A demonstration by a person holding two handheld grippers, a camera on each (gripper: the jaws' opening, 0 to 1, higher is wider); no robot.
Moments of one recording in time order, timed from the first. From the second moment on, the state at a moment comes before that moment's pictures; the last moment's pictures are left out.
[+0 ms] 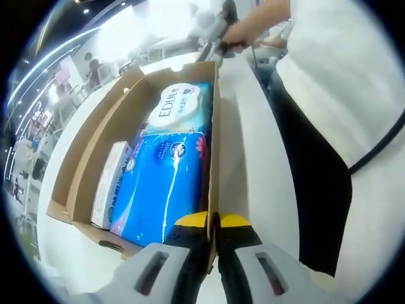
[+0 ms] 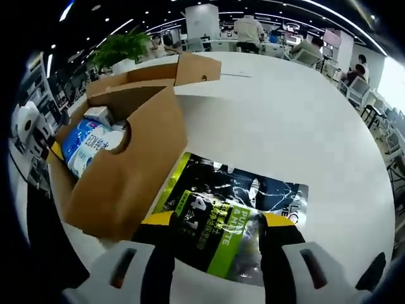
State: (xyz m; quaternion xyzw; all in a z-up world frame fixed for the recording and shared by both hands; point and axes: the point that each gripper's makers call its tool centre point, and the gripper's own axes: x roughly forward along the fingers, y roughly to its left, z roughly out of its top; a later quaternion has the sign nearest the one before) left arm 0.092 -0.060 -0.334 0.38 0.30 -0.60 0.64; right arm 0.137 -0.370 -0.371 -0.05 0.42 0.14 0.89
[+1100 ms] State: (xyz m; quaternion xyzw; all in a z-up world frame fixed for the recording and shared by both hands) left arm 0.092 -0.060 -0.335 0.38 0.30 -0.60 0.64; right arm 0.177 -0.391 -0.372 -0.08 0.47 0.15 0.87
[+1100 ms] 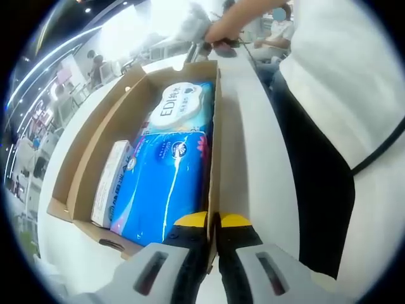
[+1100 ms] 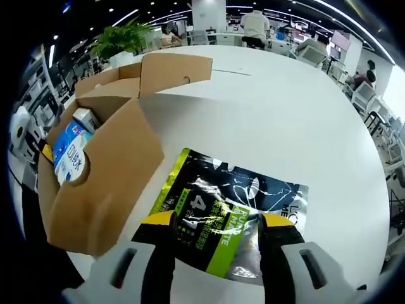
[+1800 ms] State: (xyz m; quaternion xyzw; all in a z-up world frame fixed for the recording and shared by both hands) left arm 0.092 -0.060 -0.335 0.37 0.30 -0.60 0.64; right arm 0.198 -0.396 -0.351 -0.03 0.45 0.12 0.88
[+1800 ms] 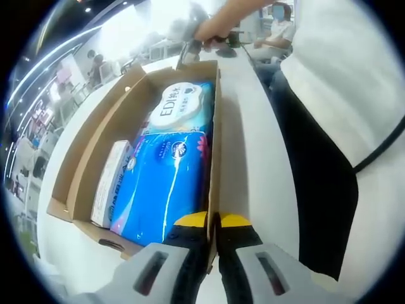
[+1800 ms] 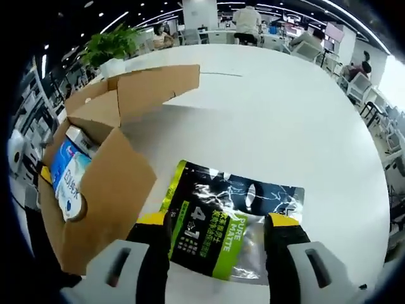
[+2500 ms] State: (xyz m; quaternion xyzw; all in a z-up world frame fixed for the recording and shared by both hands) left arm 0.092 -0.060 -0.334 0.37 0.29 -0.60 0.65; right arm 0.153 -0.387 -0.290 0.05 0.37 0.10 0.92
